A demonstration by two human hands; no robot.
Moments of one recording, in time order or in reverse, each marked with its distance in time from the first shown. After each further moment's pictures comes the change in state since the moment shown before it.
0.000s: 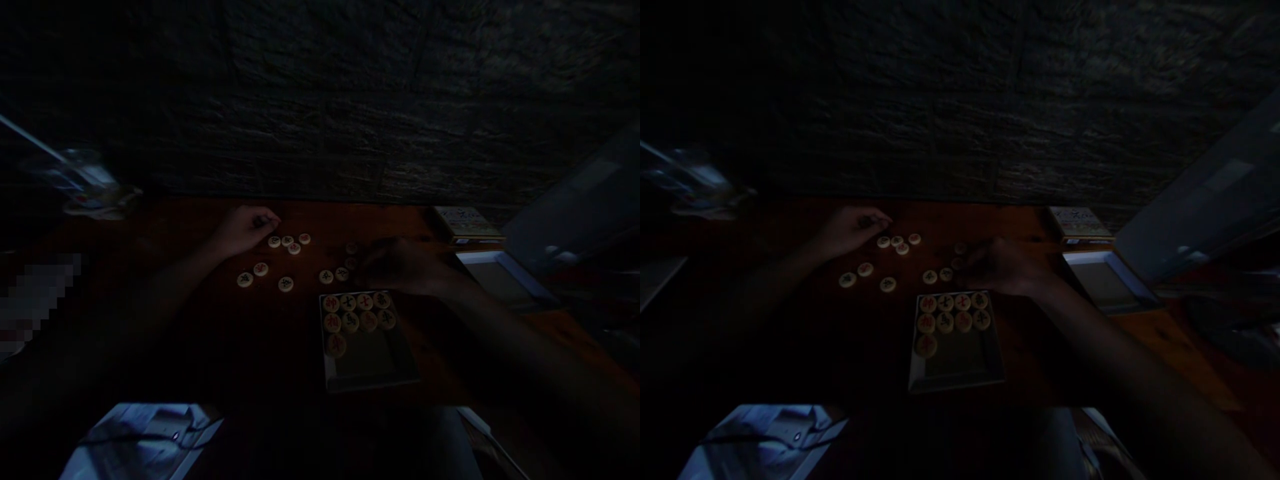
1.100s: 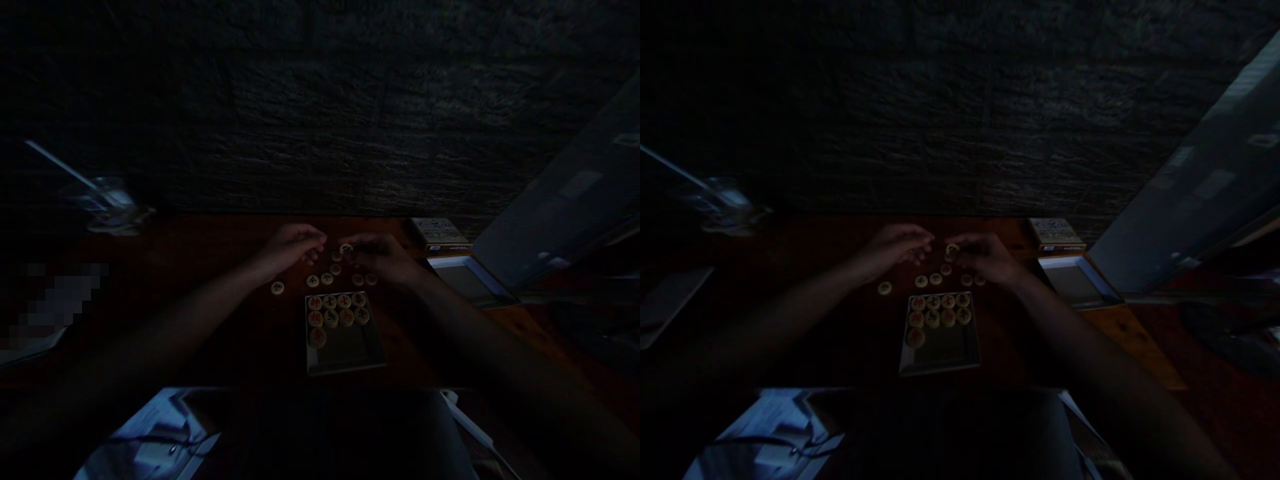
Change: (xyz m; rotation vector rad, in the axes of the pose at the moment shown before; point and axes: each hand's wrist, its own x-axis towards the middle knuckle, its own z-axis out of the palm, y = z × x) left_hand -0.008 0.137 0.033 -0.696 -0.159 -0.220; right_hand 0.005 0.010 0.000 0.520 0.257 -0.012
